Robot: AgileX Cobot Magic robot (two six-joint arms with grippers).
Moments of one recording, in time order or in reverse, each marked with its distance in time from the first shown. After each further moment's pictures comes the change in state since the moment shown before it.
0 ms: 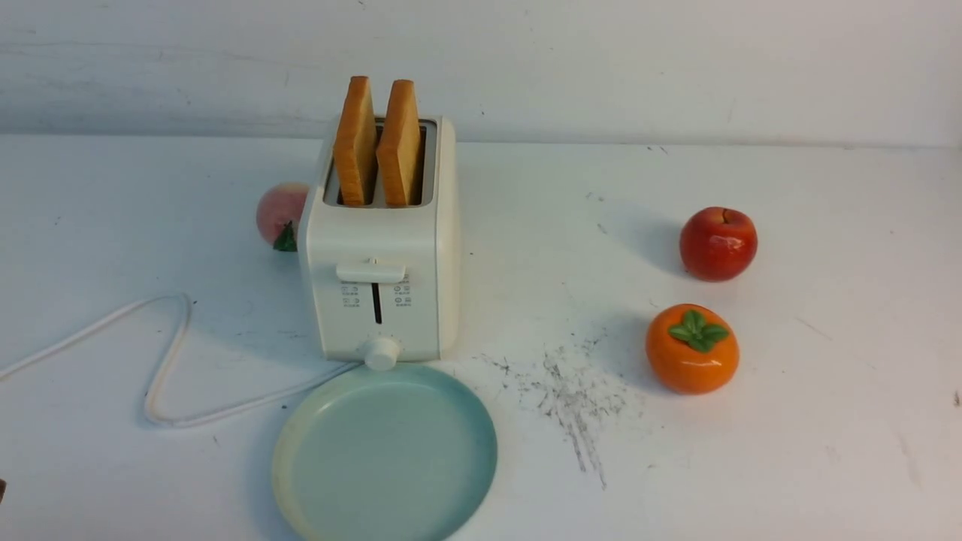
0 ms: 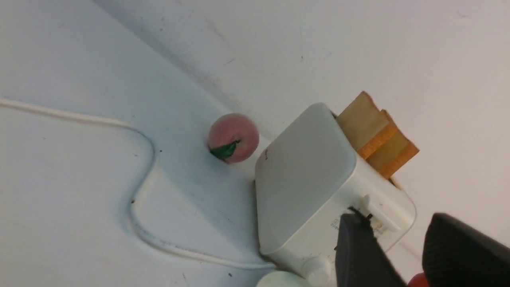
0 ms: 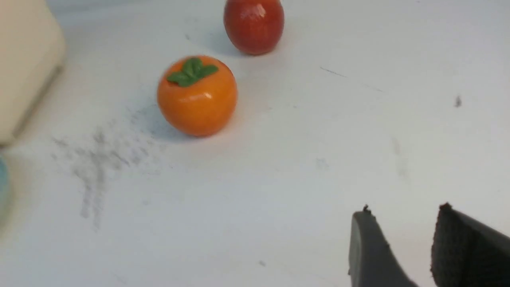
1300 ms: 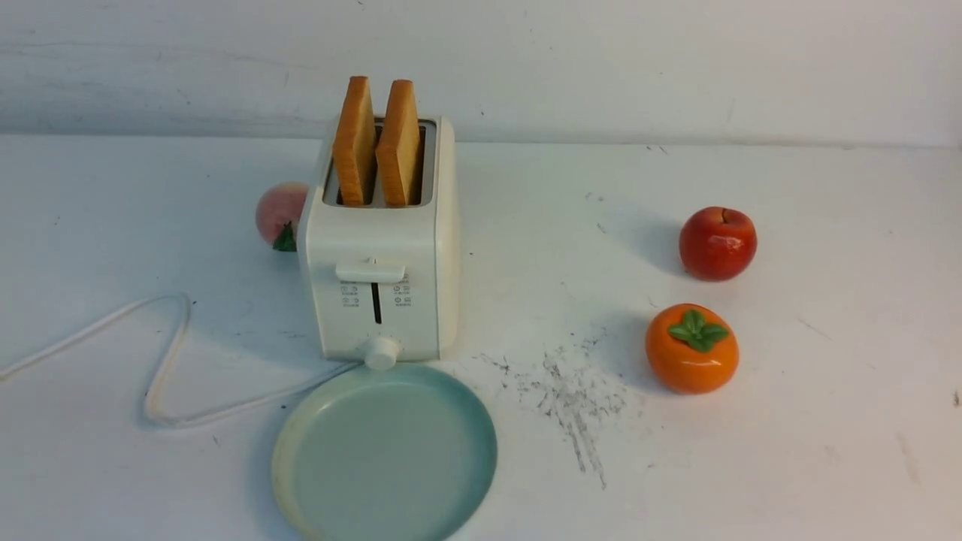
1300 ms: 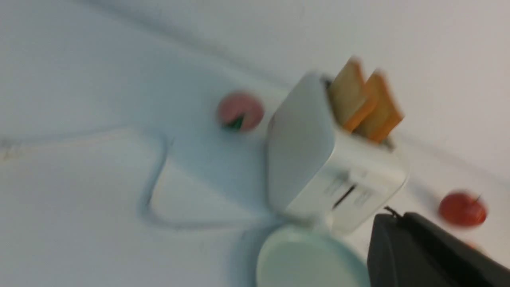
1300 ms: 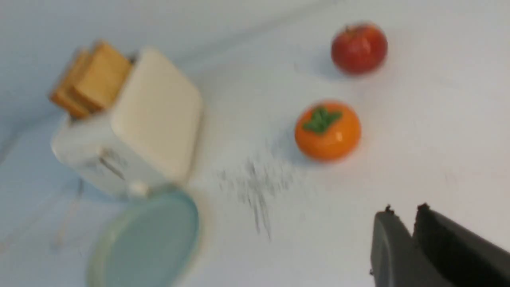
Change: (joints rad) right arm 0.000 0.456 -0.630 0.248 0.513 -0.024; left arm 0.000 0.522 -0.762 0.119 0.773 0.097
